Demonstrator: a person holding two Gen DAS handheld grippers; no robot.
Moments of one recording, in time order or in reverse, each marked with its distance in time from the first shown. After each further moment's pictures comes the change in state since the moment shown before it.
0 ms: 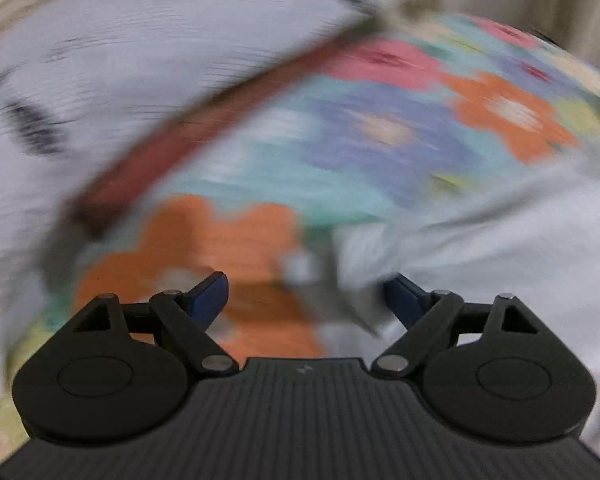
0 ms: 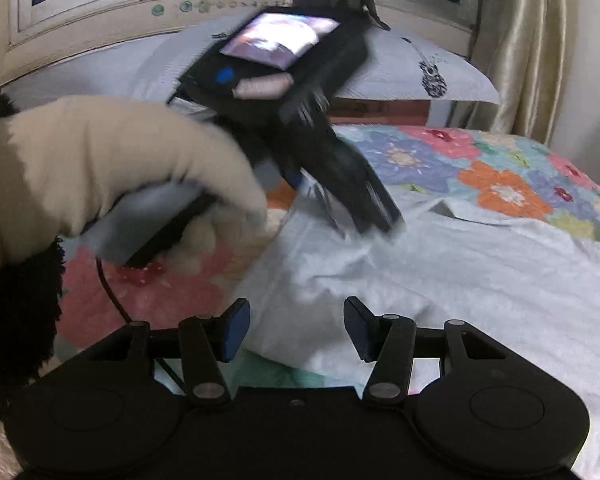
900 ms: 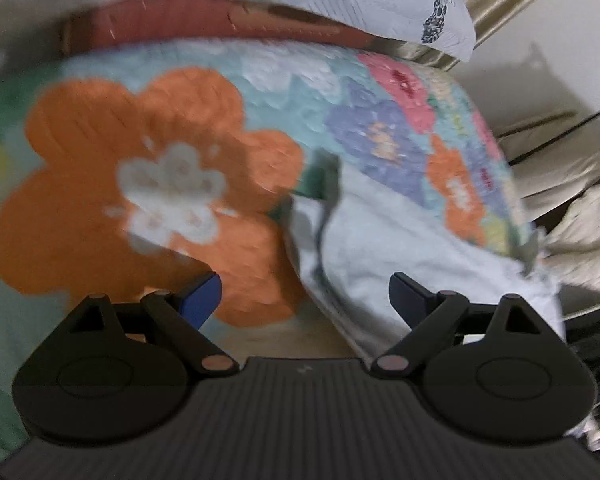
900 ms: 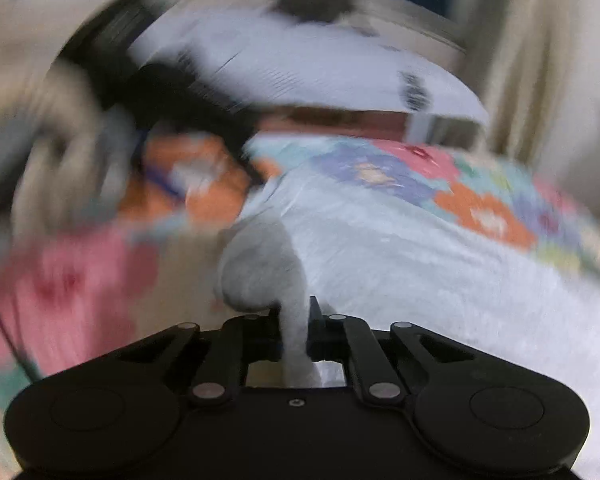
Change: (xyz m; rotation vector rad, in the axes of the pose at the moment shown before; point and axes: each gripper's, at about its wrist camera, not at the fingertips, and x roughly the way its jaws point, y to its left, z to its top) left arm 0.020 0.068 -0.028 -0.561 0.210 -0.562; right arm 0.039 -0.043 0.020 0.081 -0.077 -0.042
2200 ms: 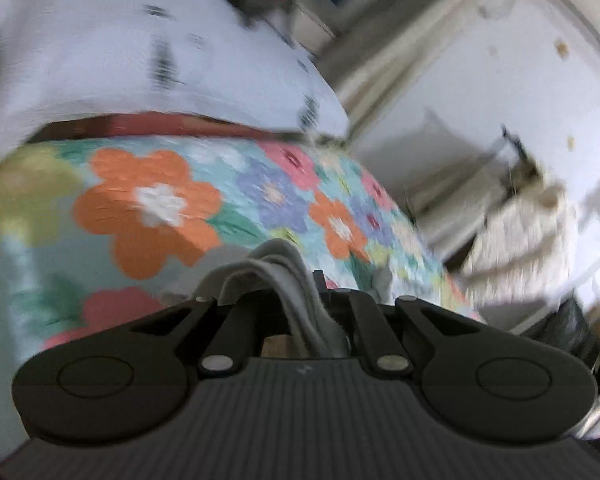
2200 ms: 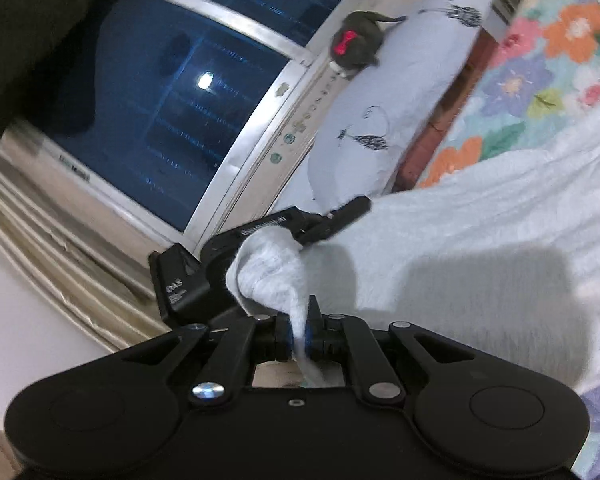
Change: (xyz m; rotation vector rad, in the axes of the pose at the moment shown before) left arm -0.155 -0.055 -0.103 0.235 -0.285 -0.164; right arm -0.126 0.028 -0.035 0.704 -0.107 0.727
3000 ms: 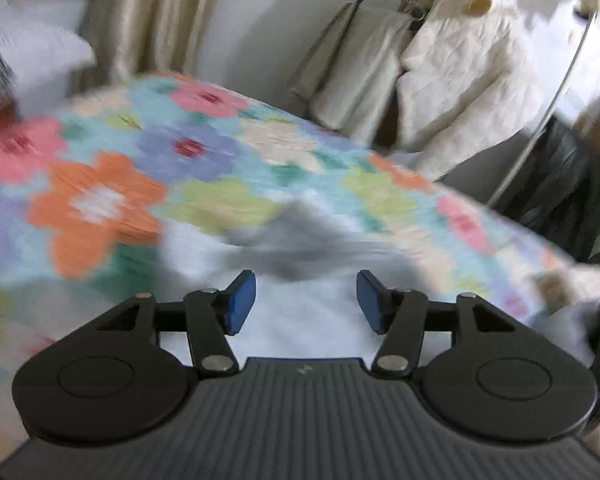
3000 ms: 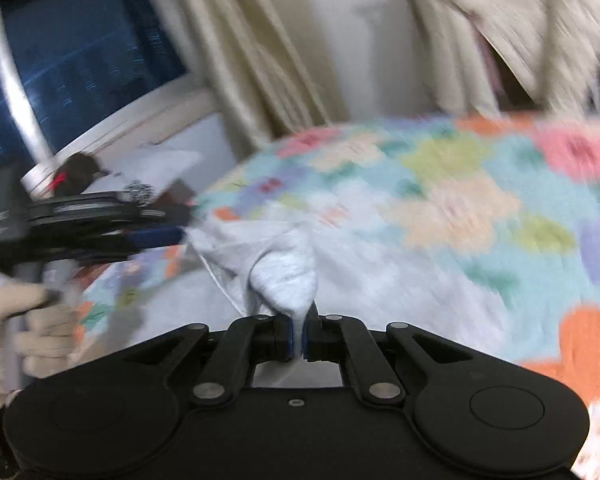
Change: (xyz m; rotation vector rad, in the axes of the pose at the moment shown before) left arm 0.254 -0.209 -0.047 0.483 0.184 -0.074; right arm -0.276 -0.194 0.147 -0.194 -0.275 -0.736
